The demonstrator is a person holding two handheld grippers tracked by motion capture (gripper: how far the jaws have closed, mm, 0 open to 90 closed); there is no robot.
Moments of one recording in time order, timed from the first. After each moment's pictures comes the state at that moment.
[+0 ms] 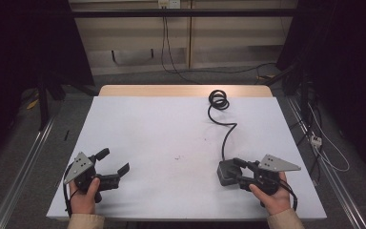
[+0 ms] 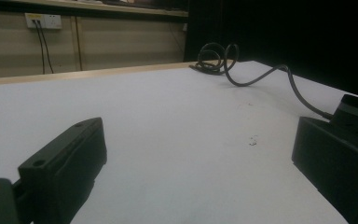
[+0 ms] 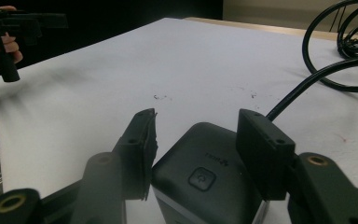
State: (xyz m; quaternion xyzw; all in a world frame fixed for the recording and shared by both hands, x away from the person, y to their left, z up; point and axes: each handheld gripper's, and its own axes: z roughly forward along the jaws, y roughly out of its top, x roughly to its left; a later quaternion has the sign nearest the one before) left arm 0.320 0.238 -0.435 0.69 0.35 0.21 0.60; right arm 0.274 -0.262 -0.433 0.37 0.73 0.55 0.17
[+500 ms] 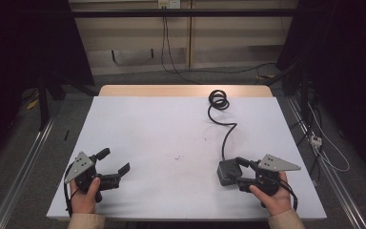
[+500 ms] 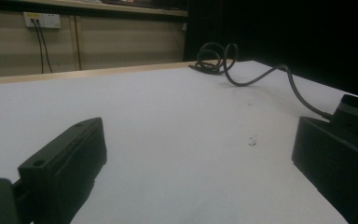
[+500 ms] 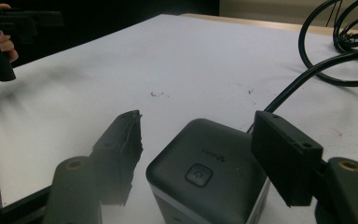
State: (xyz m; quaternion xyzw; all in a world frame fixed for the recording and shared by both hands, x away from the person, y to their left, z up) left arm 0.321 0.237 -0.435 0.69 0.35 0.20 0.60; right arm 0.273 -0.262 -0.433 0.38 0.73 0.54 0.17
